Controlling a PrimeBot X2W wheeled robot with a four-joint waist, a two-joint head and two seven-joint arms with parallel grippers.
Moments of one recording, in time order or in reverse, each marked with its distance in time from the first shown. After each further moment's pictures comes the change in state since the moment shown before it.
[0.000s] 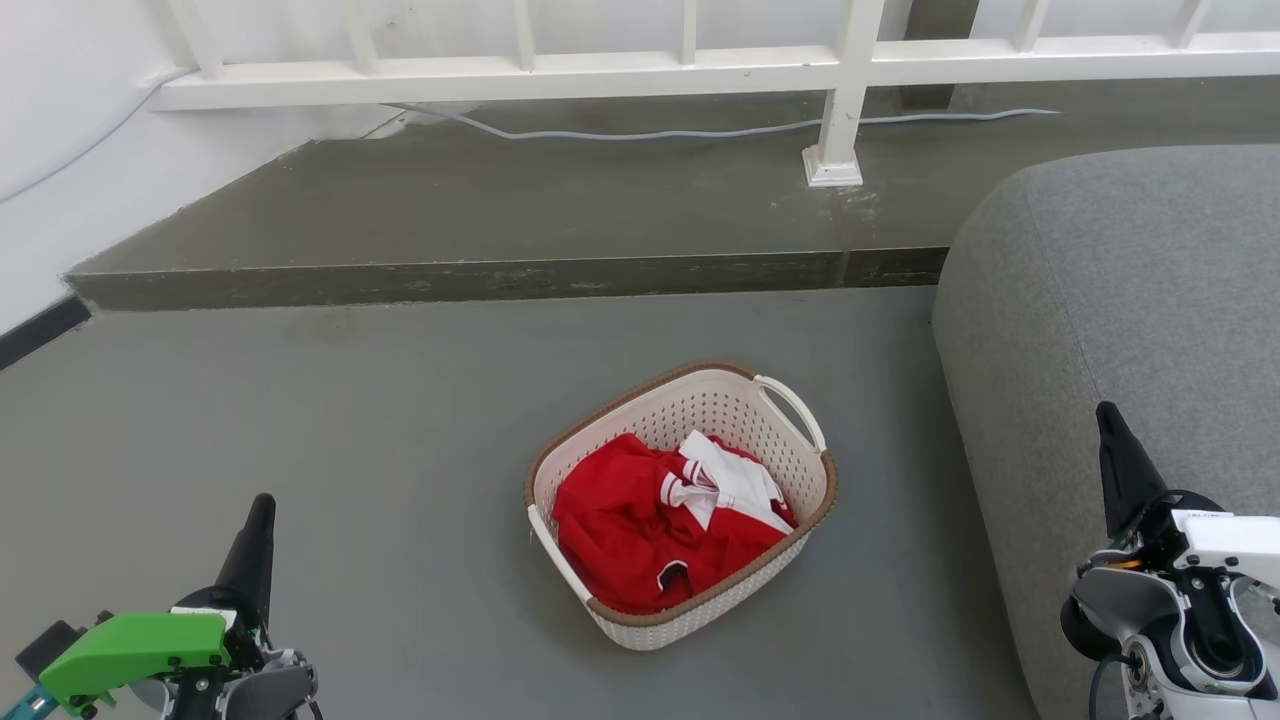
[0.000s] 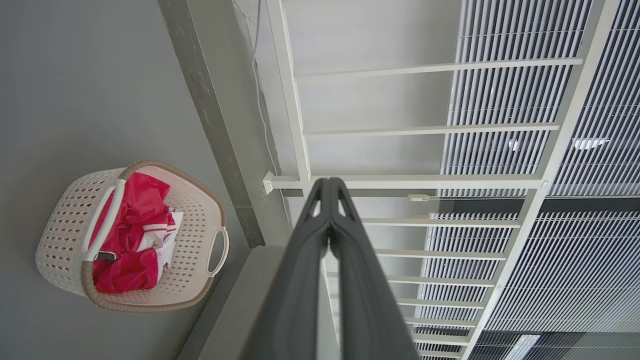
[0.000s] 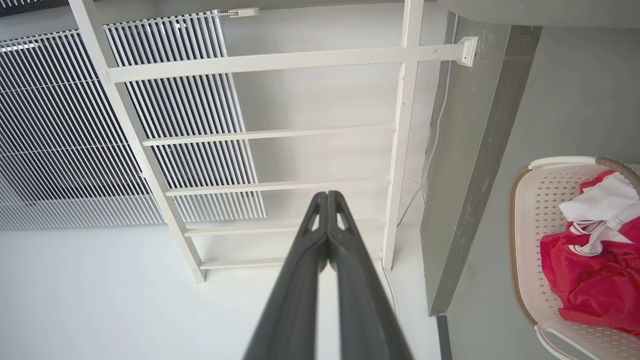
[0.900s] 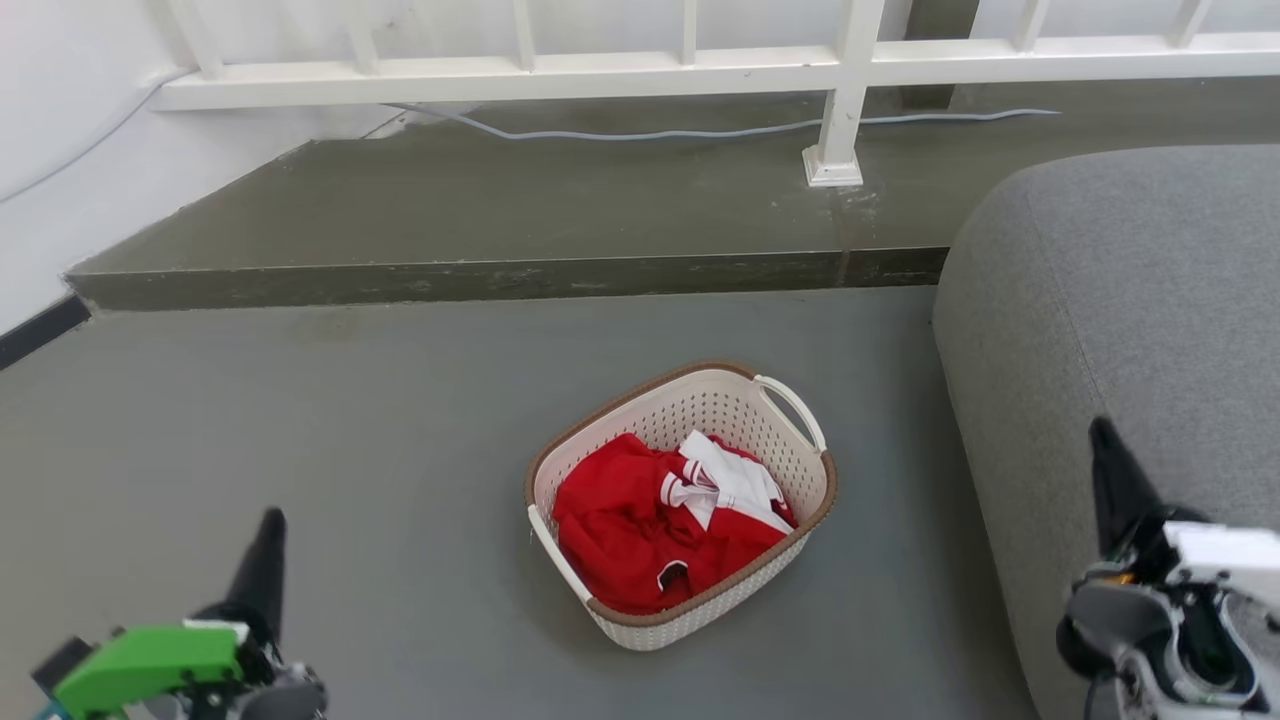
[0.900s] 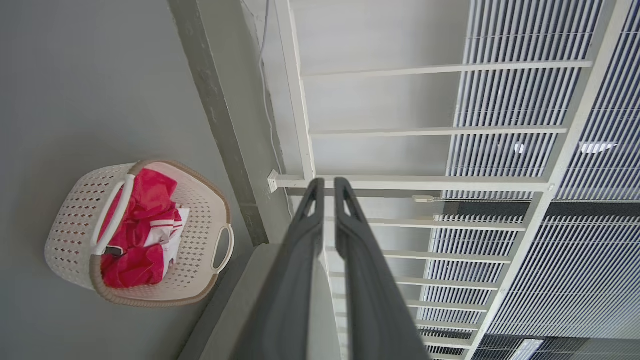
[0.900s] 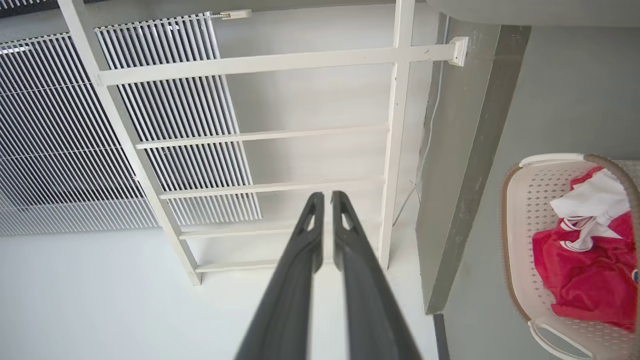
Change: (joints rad) left arm 0.002 -0.002 0.001 0.005 0.000 0.000 0.000; right arm 0.002 0.001 -0.001 0.005 0.000 -0.002 0.000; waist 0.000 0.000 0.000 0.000
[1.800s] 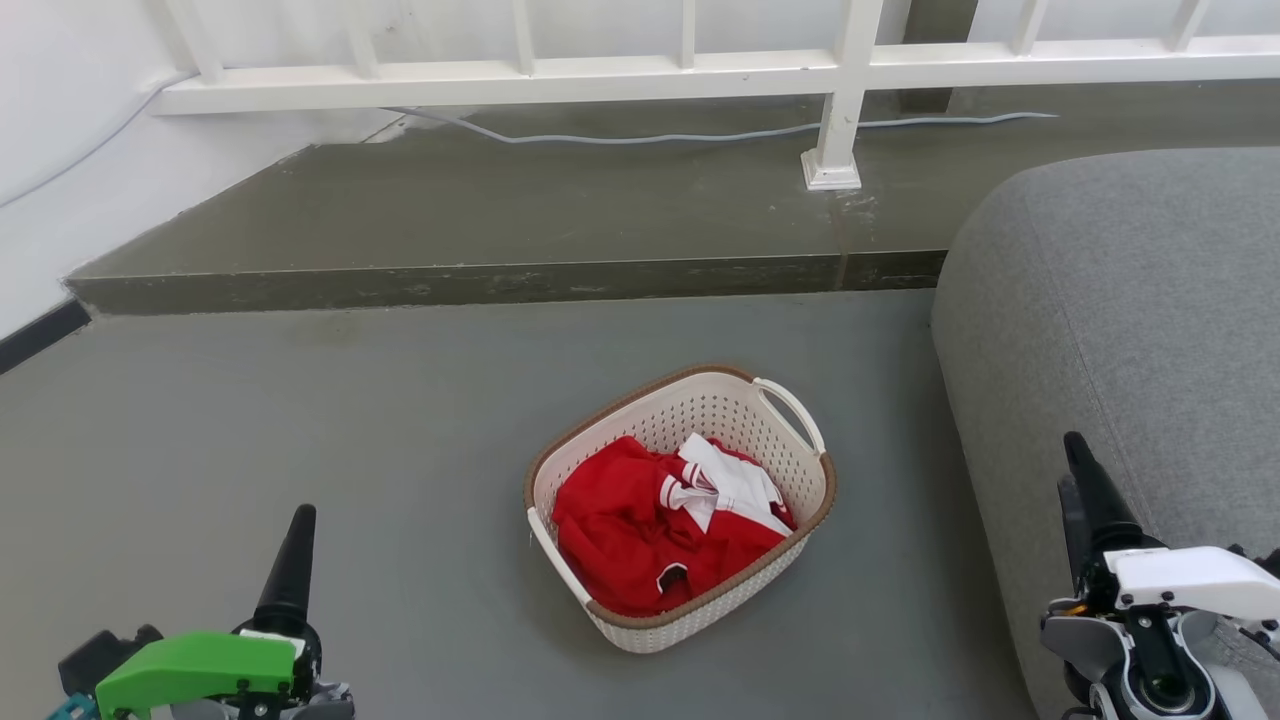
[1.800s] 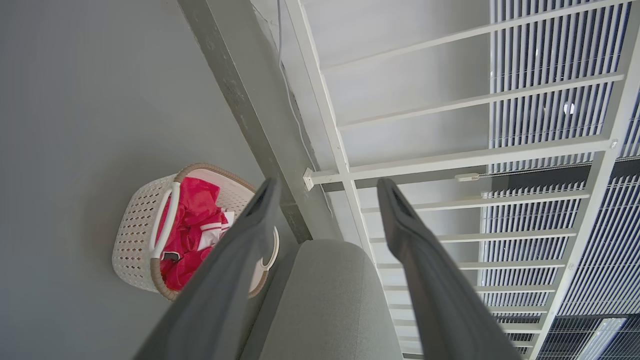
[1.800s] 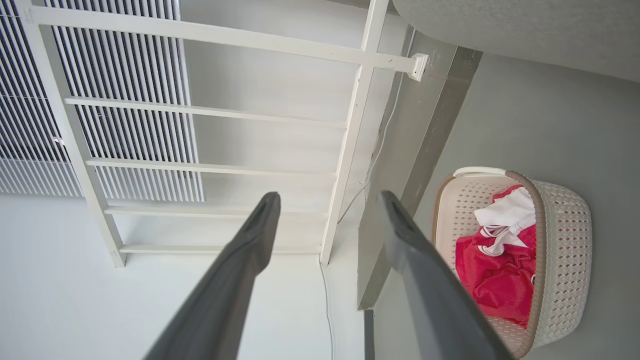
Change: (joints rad) left arm 0.046 -0.026 -0.058 -0.019 0.208 0.017 -0.072; right arm 0.055 0.024 0.053 -0.001 -0.230 -0.033 -0.072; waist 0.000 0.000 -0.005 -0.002
